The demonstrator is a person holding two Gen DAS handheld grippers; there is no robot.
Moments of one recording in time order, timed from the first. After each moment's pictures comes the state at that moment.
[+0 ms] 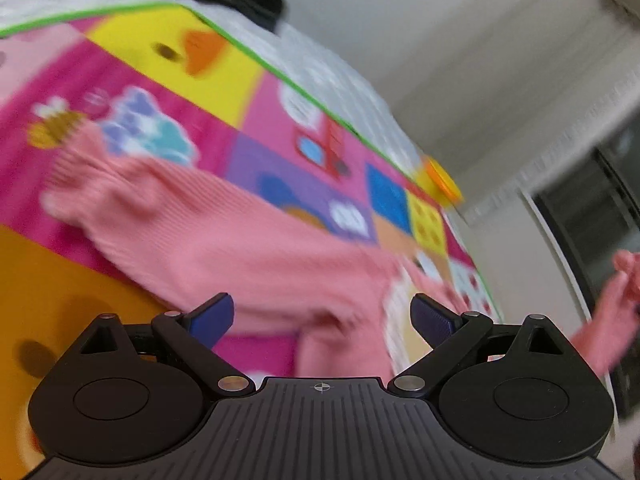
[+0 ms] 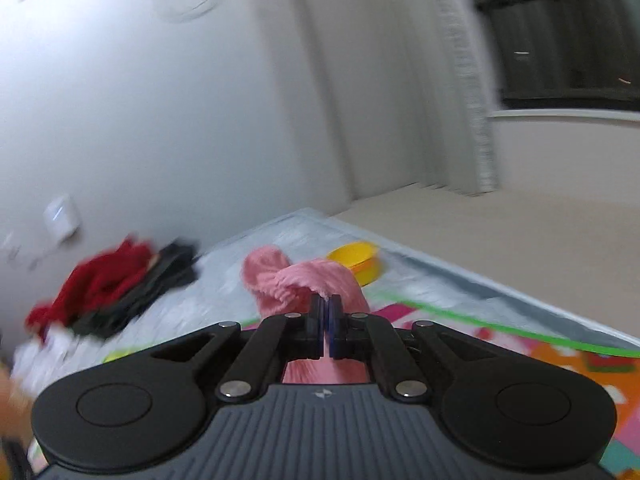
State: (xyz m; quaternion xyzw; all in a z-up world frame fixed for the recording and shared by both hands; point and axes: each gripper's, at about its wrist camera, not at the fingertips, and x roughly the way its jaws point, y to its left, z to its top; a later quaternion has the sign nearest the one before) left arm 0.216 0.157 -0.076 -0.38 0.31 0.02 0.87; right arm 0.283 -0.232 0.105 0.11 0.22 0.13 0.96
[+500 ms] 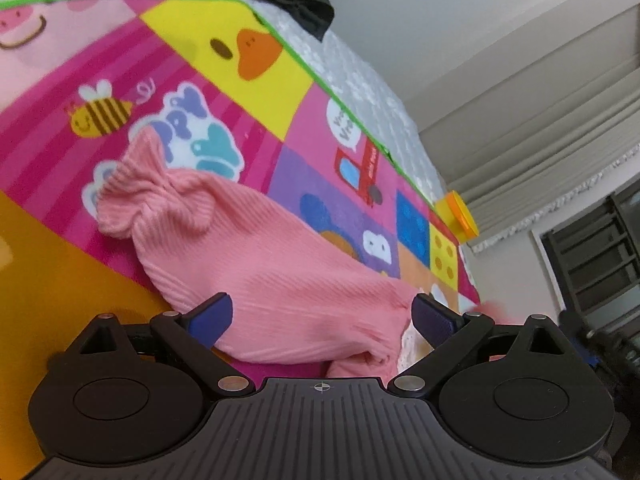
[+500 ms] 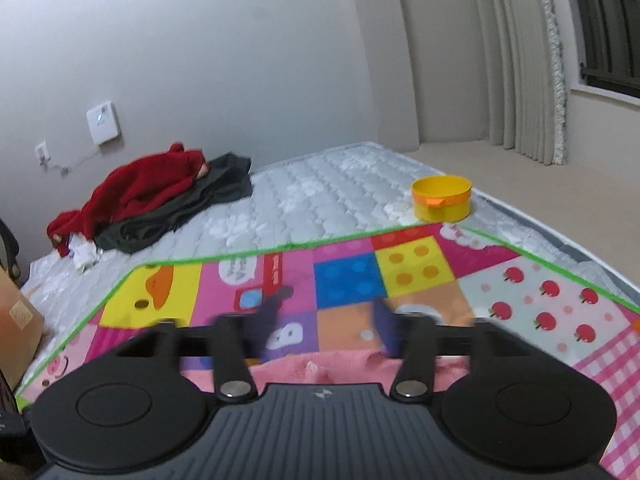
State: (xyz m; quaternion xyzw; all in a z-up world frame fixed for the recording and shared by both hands) left arm 0.219 0.188 -0.087 -0.44 0.31 0.03 0.84; right arm 0.305 -0.127 0.055 0.05 0.27 0.19 0.94
